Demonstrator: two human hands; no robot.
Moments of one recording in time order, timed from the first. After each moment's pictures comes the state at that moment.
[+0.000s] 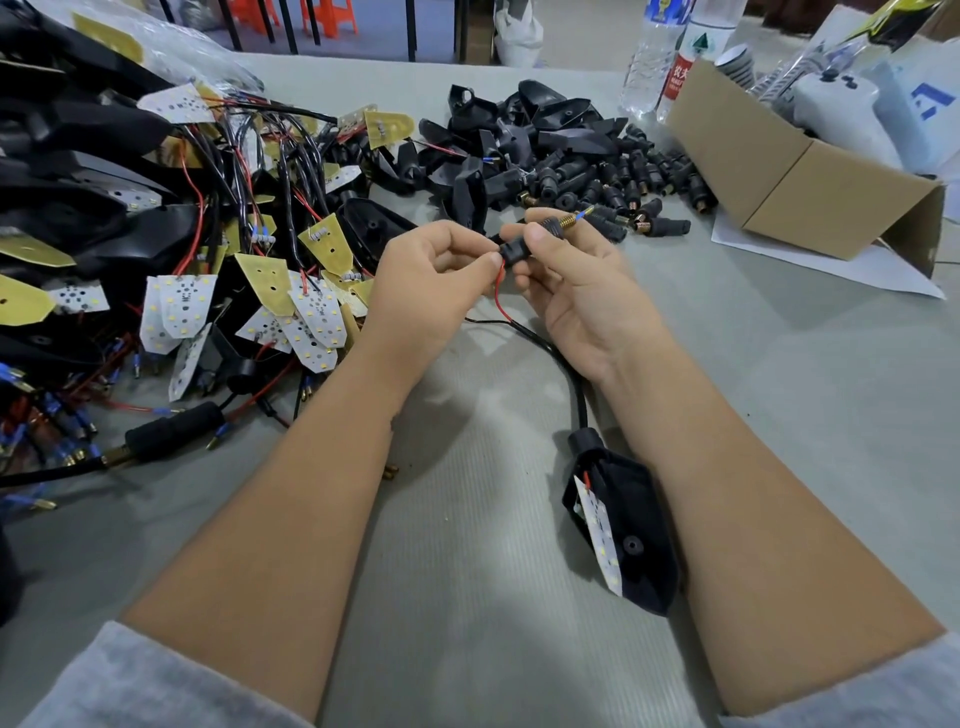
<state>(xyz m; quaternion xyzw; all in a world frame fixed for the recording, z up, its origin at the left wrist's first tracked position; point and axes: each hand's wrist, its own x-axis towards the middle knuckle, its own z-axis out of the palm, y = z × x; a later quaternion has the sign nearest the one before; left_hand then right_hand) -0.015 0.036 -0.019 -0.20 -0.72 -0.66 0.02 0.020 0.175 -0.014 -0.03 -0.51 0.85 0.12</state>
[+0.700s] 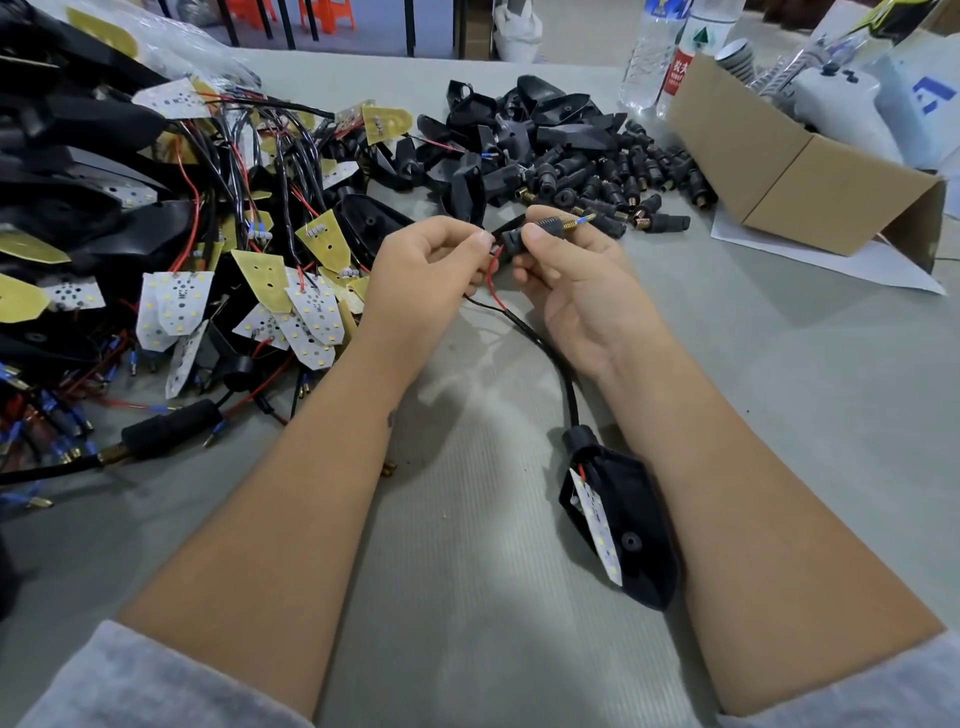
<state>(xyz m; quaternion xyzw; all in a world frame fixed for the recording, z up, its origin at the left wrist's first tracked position) -0.020 0.039 -0.021 -0.18 -0.72 -0.67 0.01 0.018 0.172 -0.013 -0.05 -0.49 0.86 0.13</state>
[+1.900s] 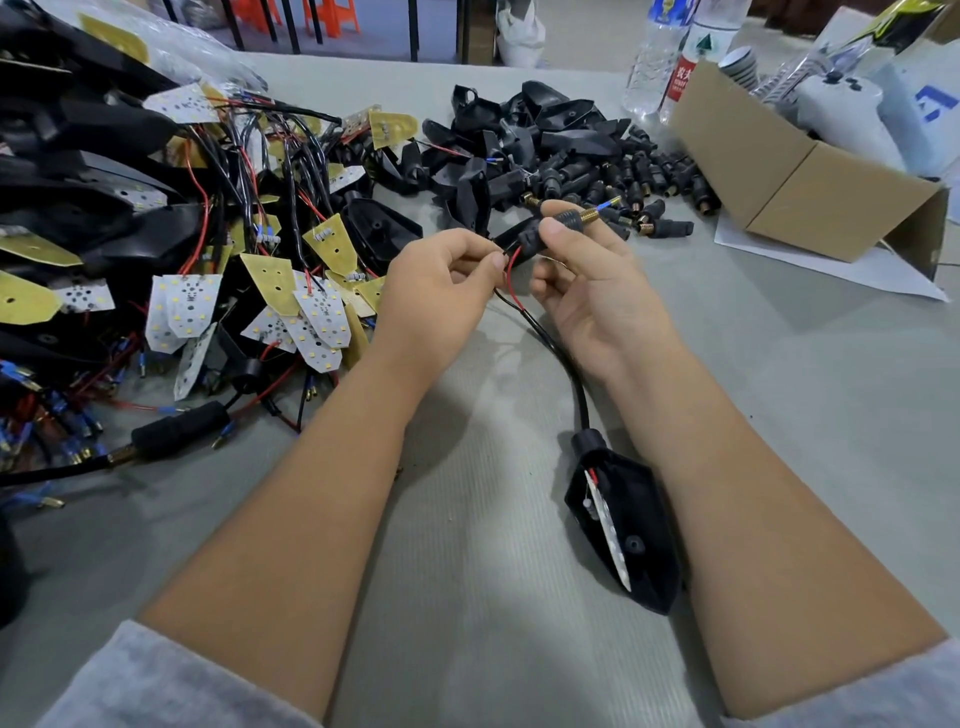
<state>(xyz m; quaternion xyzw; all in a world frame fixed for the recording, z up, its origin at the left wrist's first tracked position) -0.014 0.040 -0.021 -0.21 -0.78 -0.58 0.06 0.021 0.177 -0.012 -0.04 -0.51 0.85 0.13</state>
